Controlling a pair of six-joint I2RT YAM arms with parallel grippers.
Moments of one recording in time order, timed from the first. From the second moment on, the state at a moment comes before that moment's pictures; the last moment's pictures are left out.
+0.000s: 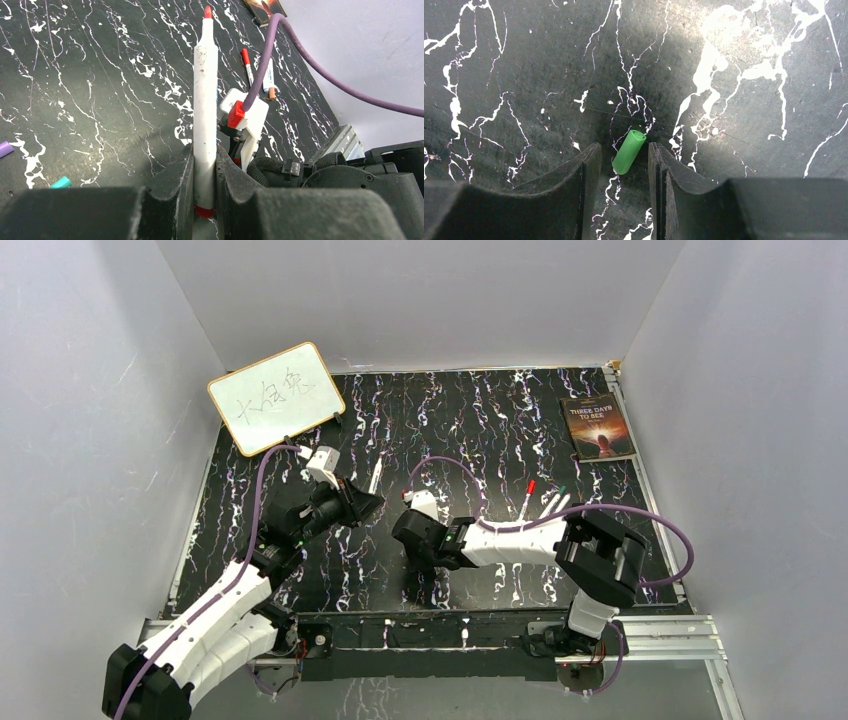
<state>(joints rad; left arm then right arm) -0.51 0.79 0.48 0.07 0.25 -0.53 1.12 1.69 0.96 -0.32 0.29 0.74</state>
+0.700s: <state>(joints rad) -0.51 0.78 0.48 0.05 0.25 -0.53 1.14 1.71 0.98 -0.35 0.35 0.74</state>
